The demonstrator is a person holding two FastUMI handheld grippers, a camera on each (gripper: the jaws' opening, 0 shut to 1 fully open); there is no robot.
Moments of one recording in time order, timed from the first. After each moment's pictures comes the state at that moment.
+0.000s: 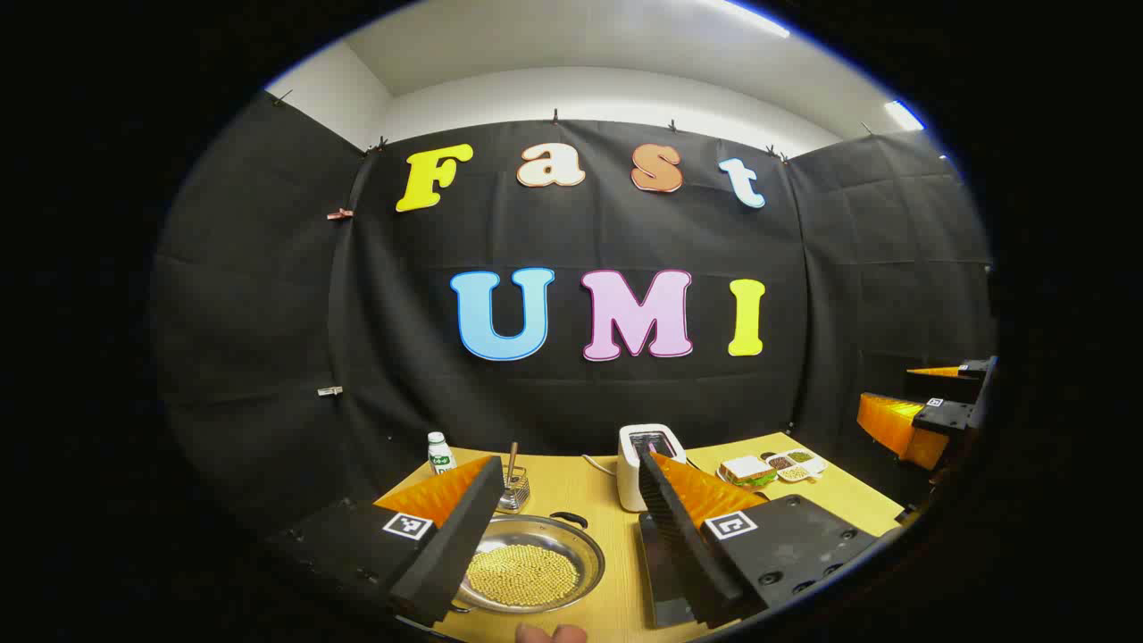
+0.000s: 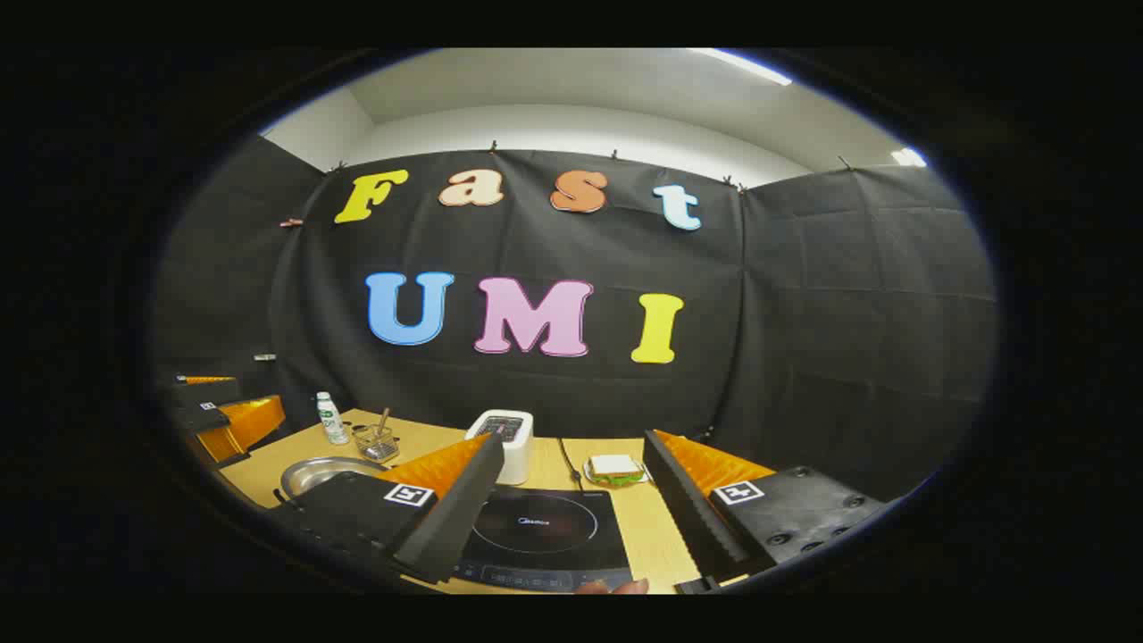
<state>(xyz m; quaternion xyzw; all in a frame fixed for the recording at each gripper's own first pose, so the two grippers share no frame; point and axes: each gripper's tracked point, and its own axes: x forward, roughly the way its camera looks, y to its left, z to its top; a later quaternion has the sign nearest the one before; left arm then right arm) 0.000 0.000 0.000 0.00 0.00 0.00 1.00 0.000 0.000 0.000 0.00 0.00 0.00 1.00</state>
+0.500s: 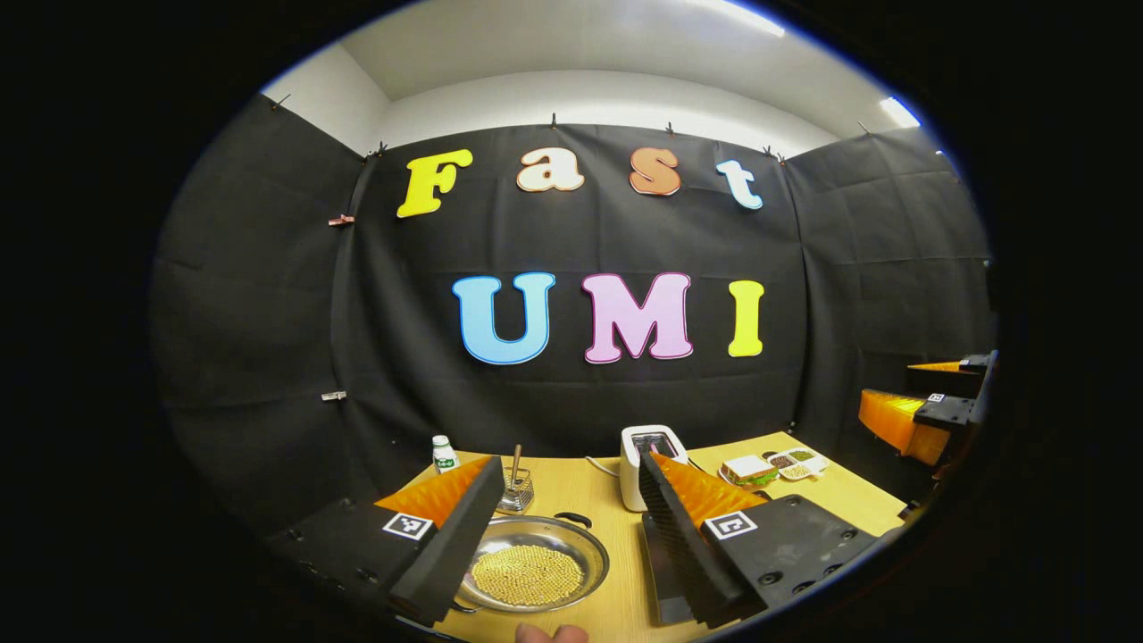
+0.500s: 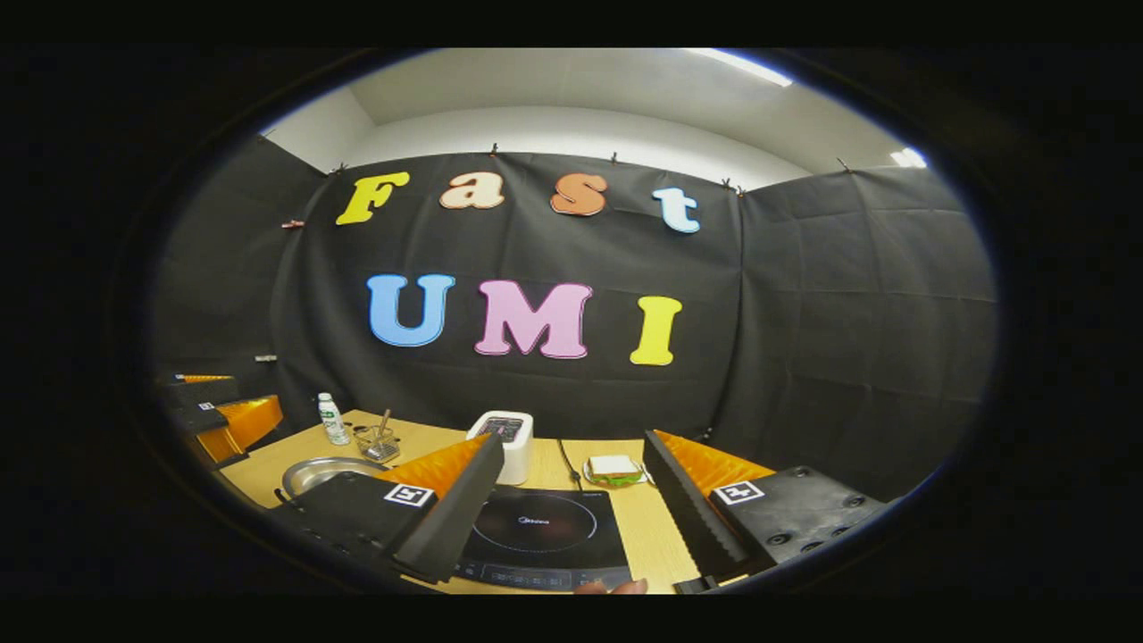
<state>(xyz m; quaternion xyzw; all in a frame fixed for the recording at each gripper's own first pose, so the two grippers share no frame) -0.010 0.003 0.002 0.00 -0.01 0.00 1.00 -0.007 0.001 0.001 0.00 0.00 0.00 1.00</state>
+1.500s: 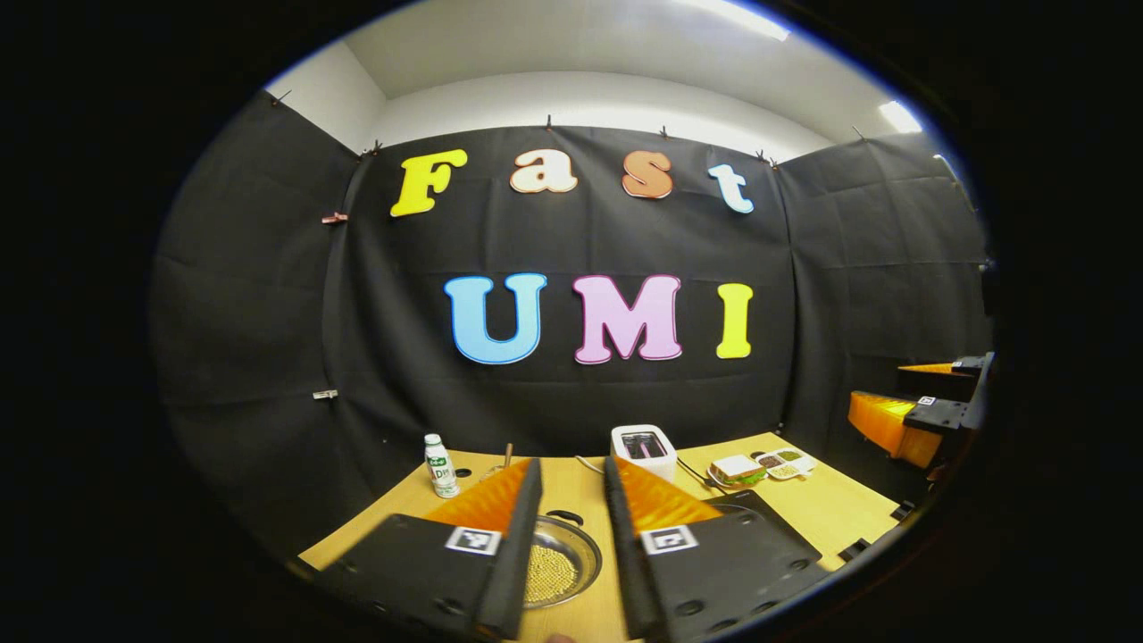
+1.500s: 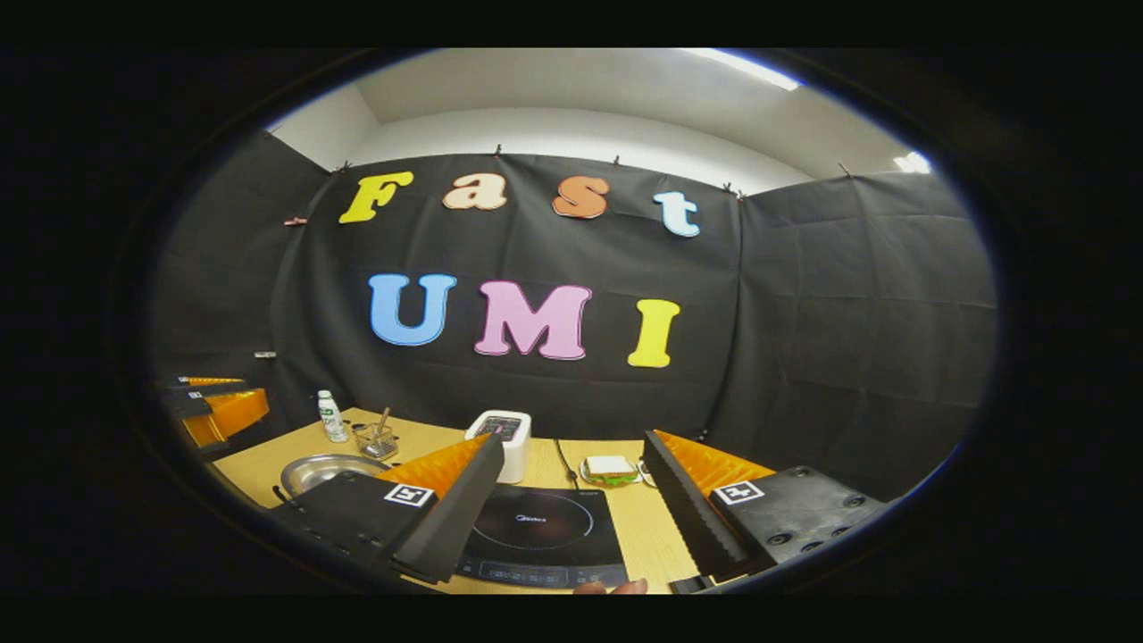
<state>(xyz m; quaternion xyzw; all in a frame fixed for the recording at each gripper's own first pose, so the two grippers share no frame) -0.023 -0.005 0.000 0.01 0.00 -0.03 1.00 -0.017 0.004 0.004 -0.01 -0.01 0.00 1.00</state>
